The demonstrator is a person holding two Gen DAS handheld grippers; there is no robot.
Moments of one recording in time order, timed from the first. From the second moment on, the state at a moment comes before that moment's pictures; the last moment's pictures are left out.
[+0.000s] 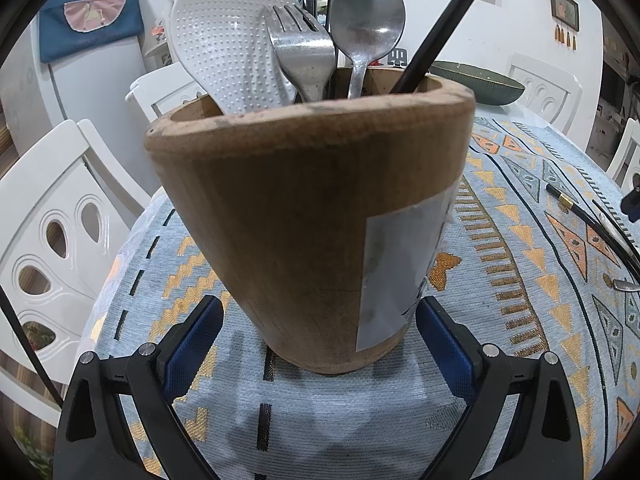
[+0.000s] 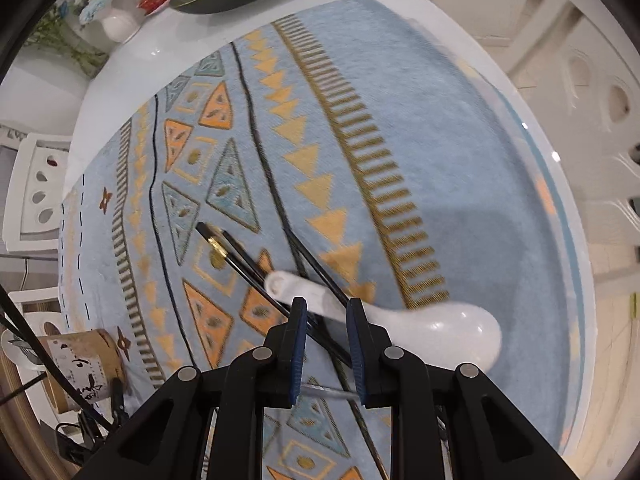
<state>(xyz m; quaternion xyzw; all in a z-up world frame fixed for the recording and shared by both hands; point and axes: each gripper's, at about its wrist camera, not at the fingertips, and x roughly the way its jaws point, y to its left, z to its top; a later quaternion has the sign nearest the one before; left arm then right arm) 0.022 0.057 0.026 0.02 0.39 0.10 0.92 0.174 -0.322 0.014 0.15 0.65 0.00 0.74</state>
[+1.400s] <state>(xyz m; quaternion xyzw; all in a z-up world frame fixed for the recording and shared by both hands) 0.023 0.061 0.026 0.02 0.39 0.10 0.91 0.102 -0.313 0.135 0.11 0.45 0.00 0.88</state>
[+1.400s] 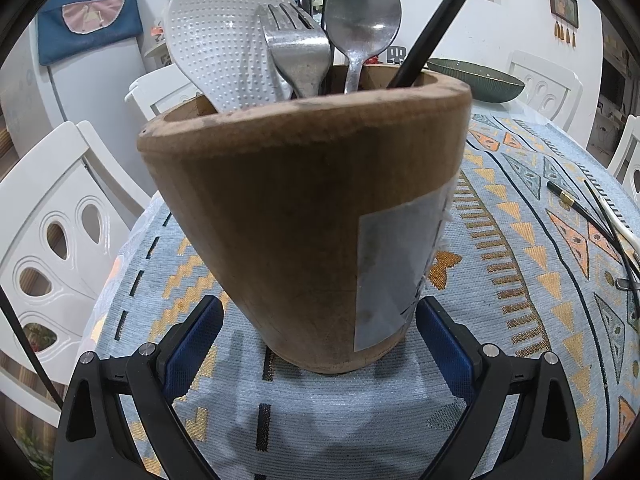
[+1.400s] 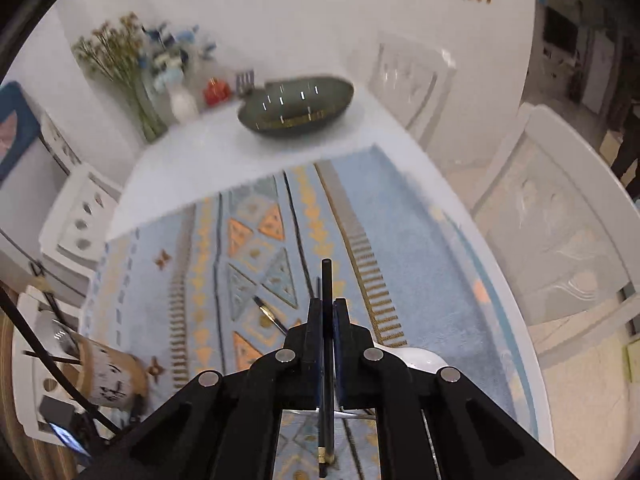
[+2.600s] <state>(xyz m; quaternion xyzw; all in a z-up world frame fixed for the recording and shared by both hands) 0.022 0.060 0.025 0.02 0.39 0.10 0.91 0.089 -0.080 0.268 0.09 0.35 0.33 0.87</state>
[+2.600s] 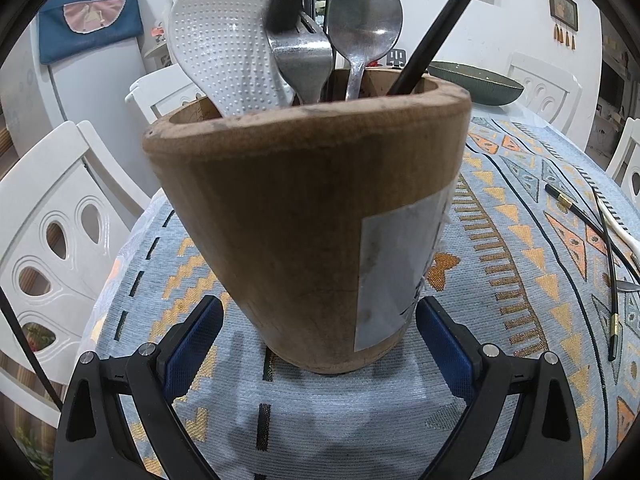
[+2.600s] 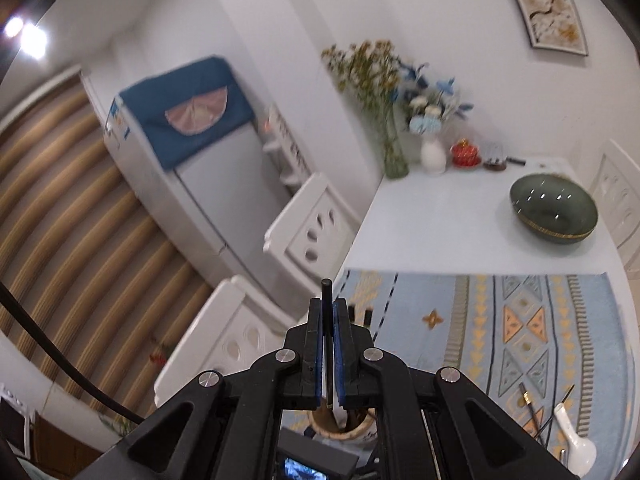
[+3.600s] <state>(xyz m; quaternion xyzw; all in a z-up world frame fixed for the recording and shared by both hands) 0.022 0.060 0.026 0.02 0.39 0.10 0.92 0.106 -0.138 0.290 0.11 0.34 0.28 0.89</state>
